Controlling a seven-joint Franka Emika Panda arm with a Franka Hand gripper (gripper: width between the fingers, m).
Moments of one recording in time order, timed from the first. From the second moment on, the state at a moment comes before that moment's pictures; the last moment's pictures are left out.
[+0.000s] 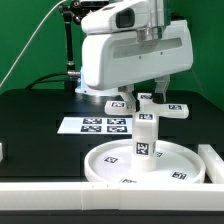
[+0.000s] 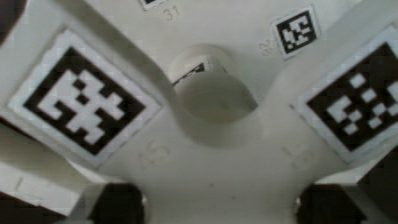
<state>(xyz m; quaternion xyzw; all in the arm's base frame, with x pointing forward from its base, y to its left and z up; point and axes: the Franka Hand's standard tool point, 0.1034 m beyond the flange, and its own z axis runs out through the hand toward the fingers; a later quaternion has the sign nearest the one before) 0.566 0.029 0.110 -0.98 -0.19 -0.05 0.06</state>
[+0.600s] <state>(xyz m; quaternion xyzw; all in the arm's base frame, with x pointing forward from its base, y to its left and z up) 0.565 0.034 0.109 -0.99 0.11 -0.10 0.08</state>
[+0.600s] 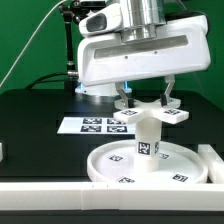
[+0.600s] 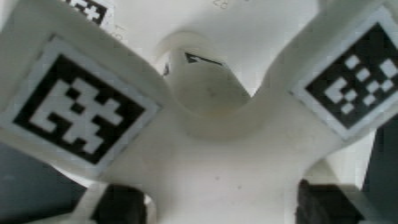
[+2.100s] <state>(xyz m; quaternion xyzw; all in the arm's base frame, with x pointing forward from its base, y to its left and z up) 0.556 0.039 0.103 -0.93 0.34 -0.03 0.11</state>
